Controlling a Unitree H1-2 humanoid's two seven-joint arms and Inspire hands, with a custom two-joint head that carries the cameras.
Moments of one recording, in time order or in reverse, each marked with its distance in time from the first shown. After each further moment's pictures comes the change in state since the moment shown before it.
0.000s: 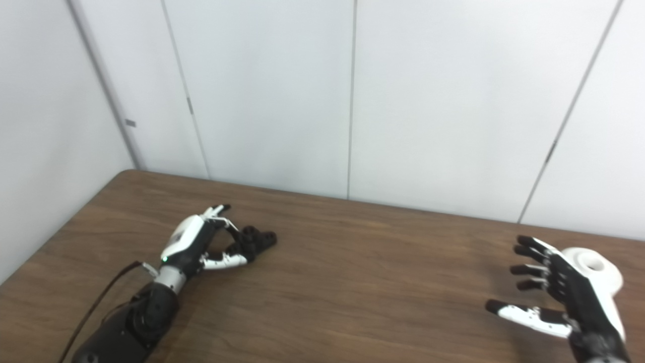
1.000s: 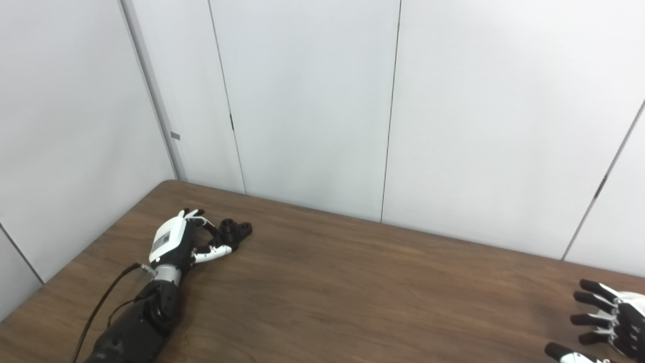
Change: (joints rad) left arm -0.058 0.046 0.203 0.283 0.031 0.114 0.224; right arm 0.010 -0.051 -0.012 0.031 0.027 -0.034 0.005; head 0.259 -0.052
